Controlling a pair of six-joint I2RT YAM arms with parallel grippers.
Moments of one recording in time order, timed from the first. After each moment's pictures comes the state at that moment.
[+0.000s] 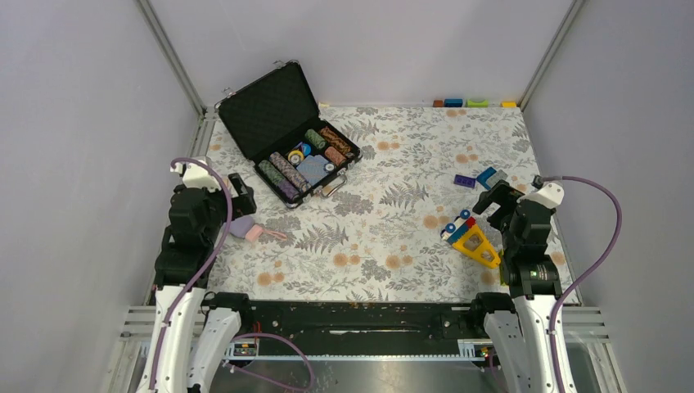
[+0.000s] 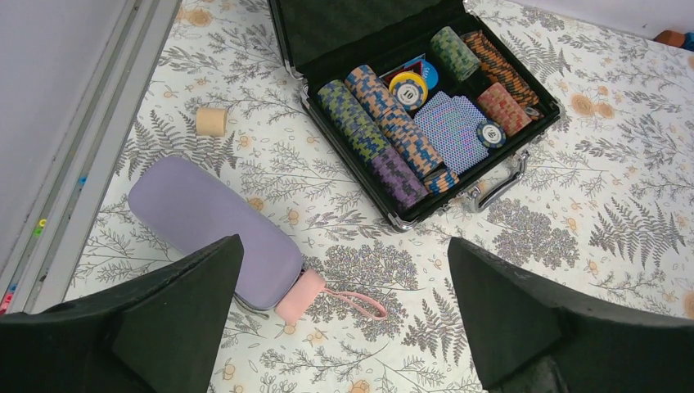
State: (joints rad) left arm -0.06 0.59 0.81 -0.57 -0.08 -0.24; right arm -0.02 0.51 0.63 -0.48 0.23 0.42
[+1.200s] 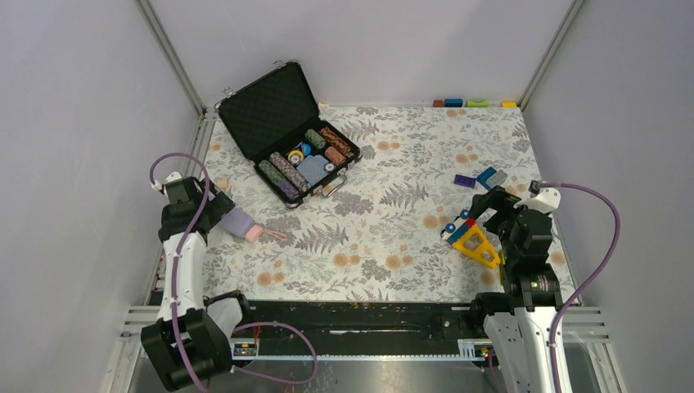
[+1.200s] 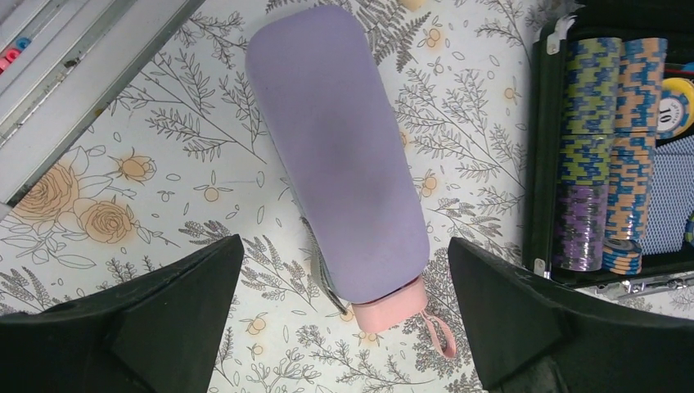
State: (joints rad) left arm 0.33 0.98 0.72 -0.53 -0.06 -0.46; right arm 0.00 0.43 0.60 -0.48 0.13 0.42
